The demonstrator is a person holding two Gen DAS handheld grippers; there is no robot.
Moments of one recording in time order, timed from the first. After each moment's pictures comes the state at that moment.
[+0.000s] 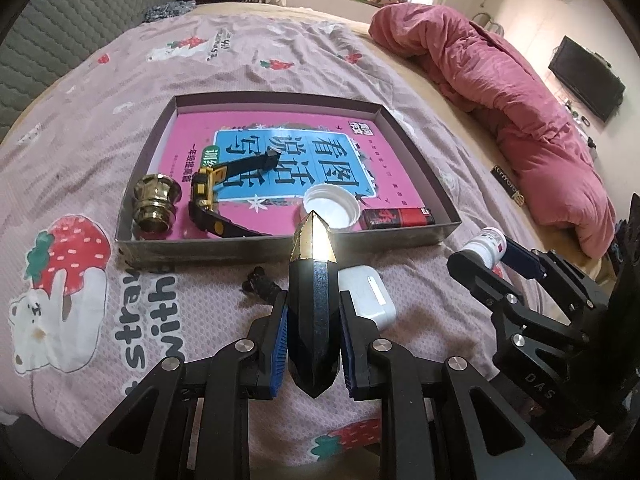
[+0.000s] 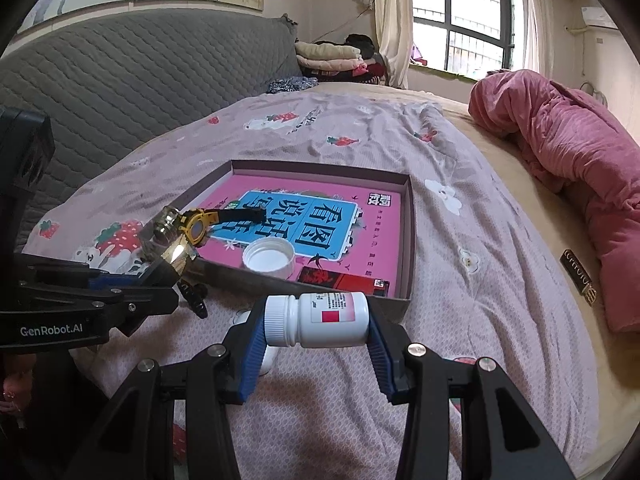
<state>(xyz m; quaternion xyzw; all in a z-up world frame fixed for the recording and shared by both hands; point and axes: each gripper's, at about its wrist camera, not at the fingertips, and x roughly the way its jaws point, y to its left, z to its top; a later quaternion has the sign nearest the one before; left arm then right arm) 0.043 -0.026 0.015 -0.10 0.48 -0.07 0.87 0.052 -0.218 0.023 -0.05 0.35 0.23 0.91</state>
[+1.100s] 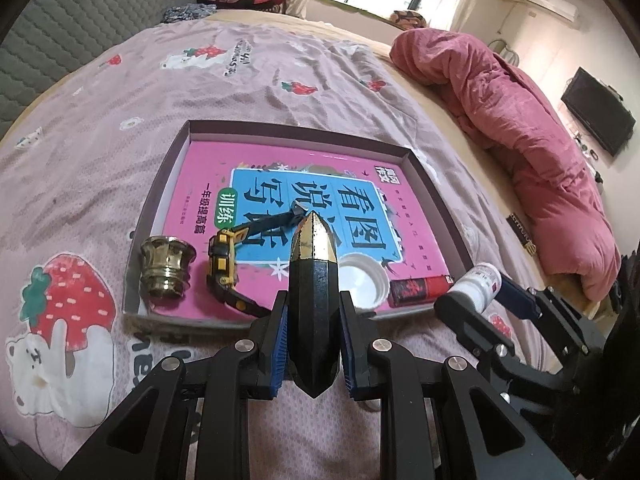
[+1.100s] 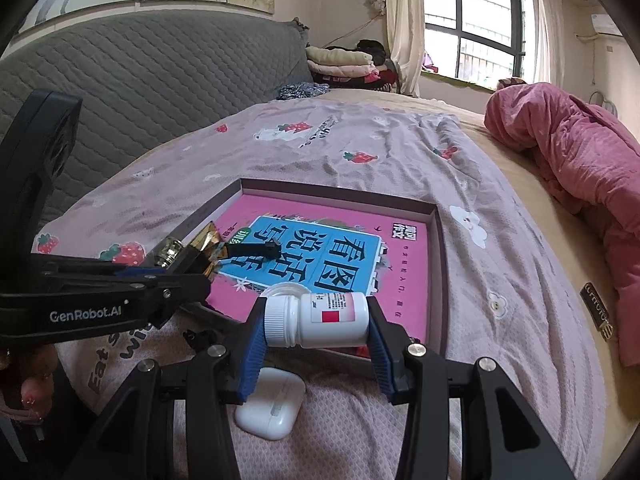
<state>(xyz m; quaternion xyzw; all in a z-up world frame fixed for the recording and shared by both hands) 0.097 0.001 0.019 -0.14 0.46 -0.05 0.88 0.086 -0.181 0.029 -0.06 0.34 0.25 0.90</state>
